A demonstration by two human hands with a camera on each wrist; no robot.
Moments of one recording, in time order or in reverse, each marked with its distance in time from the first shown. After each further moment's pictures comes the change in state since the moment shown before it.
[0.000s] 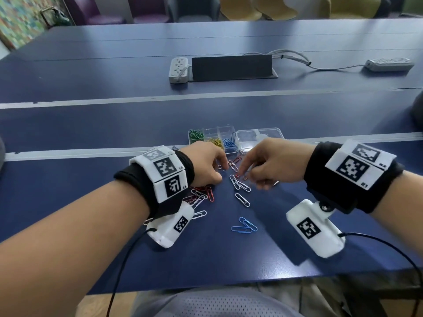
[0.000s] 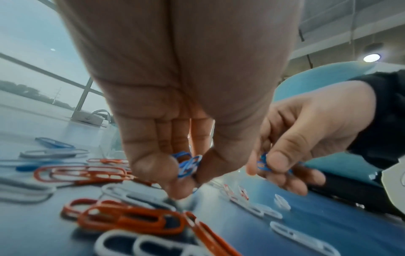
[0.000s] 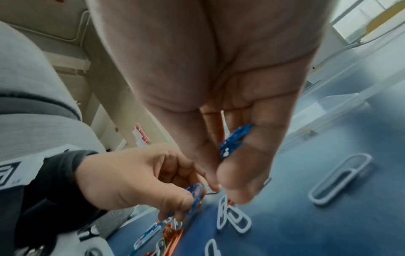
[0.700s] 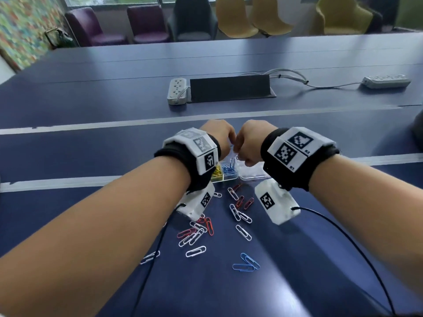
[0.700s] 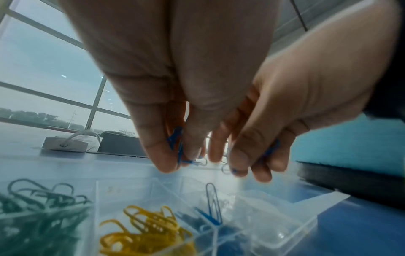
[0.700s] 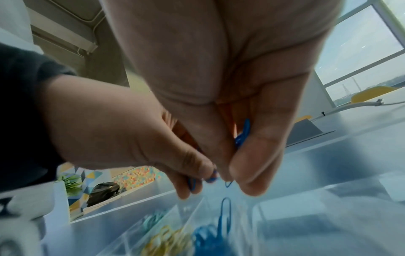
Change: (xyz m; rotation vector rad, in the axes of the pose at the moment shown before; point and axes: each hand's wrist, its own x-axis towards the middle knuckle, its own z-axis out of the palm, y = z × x) left_hand 0.074 0.018 -0.048 -0.009 0.240 -0.074; right_hand 0.072 -0.033 -0.047 -0.225 0.304 0.176
